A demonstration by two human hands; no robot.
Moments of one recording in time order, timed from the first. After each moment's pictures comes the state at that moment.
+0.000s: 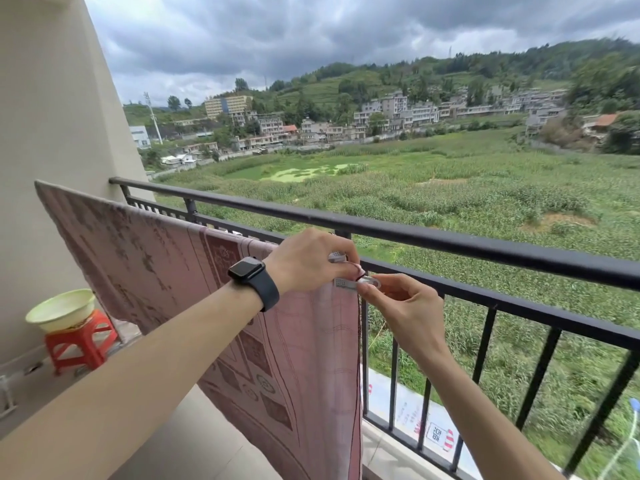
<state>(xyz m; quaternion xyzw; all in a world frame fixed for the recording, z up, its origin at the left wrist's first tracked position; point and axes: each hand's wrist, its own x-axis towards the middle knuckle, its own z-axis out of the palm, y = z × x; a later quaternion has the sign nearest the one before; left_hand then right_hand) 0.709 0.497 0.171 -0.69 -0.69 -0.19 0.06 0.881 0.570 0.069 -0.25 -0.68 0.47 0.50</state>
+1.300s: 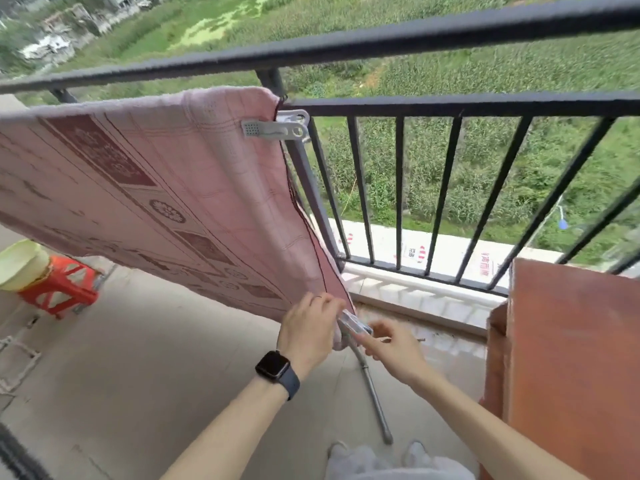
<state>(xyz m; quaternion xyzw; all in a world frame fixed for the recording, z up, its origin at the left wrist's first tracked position) 0.778 0.415 -0.145 -0.68 -0.74 -0.01 -0.04 0.948 0.462 -0.212 -0.49 -0.58 0.63 0.17</state>
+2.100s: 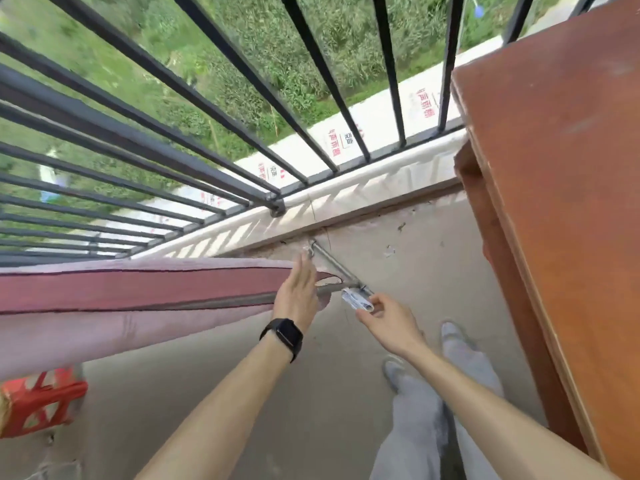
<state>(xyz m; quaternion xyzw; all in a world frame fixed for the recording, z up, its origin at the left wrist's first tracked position) 0.795 0.528 -0.368 -0.71 -0.26 0.62 0.20 0.945 0.457 -0.453 -0.67 -0.39 0.61 0.14</state>
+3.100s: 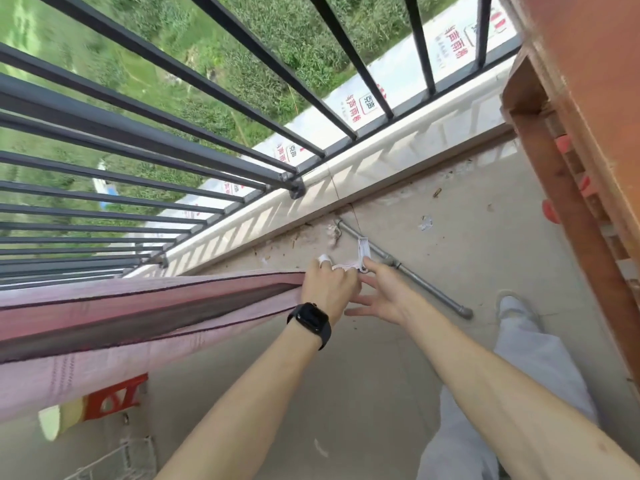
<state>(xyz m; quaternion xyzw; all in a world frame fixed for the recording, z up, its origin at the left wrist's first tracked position) 0.782 0.531 -0.430 -0.80 -0.40 0.45 0.04 0.873 0.504 -0.525 -0.40 0.15 0.87 0.25</state>
